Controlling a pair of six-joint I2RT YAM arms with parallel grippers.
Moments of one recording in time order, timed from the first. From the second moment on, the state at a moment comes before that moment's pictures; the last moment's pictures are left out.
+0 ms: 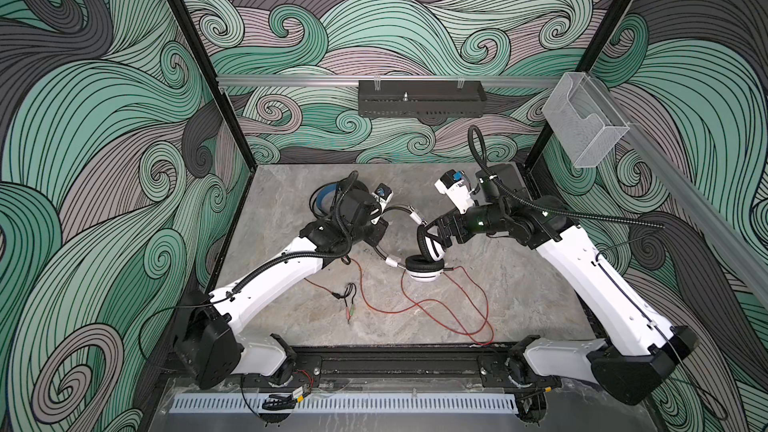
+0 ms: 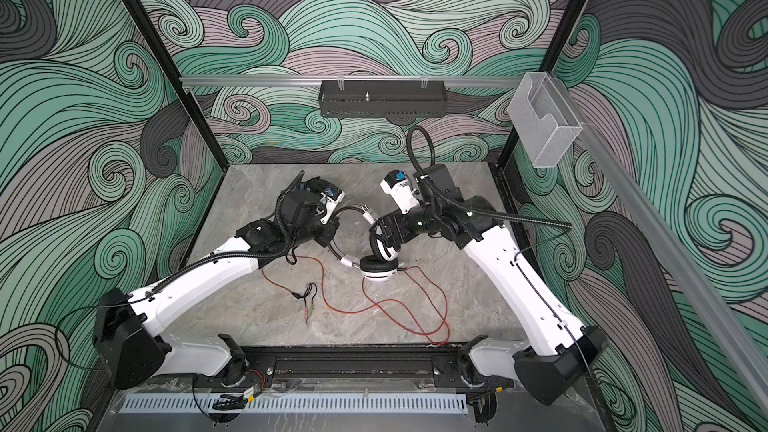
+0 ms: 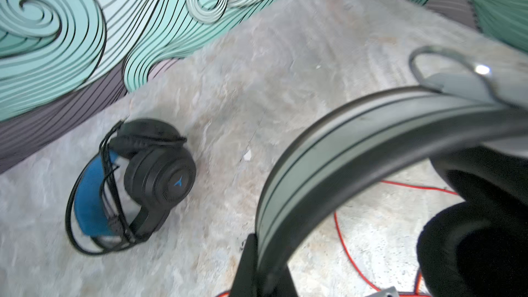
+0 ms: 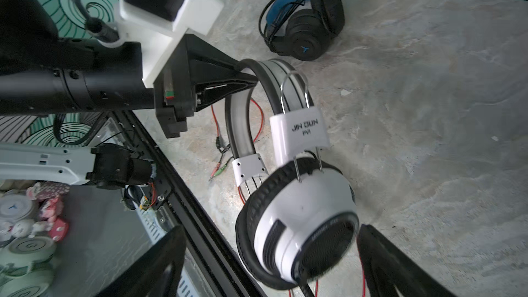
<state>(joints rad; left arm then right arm) -0.70 1.34 1.15 -0.42 -0.08 0.06 0.53 1.31 1.51 -1.03 -0.42 0.02</state>
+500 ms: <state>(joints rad) -0.70 1.32 1.15 -0.43 0.07 0.11 0.51 1.36 1.49 -1.03 -0.64 0.01</state>
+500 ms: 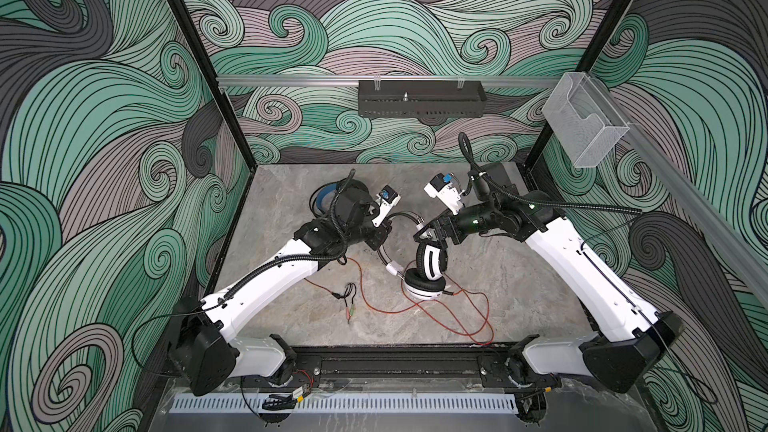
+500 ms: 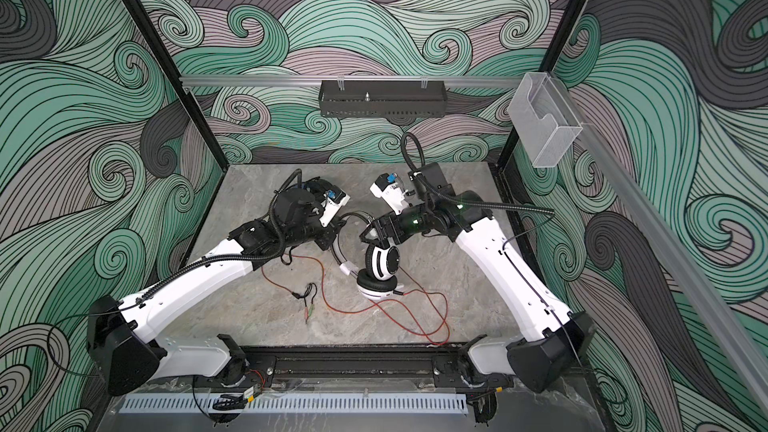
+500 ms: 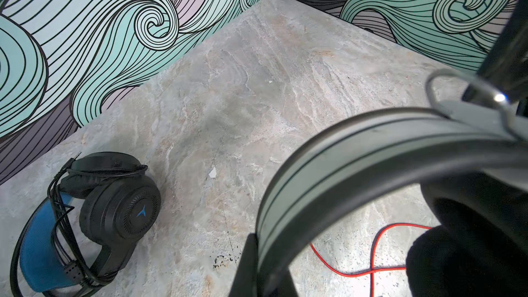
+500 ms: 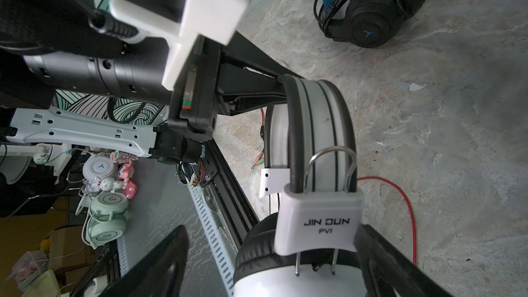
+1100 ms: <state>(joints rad) -0.72 1.32 1.17 -0.45 0.08 0.11 0.45 1.37 1.39 -0.95 -0.66 0.05</state>
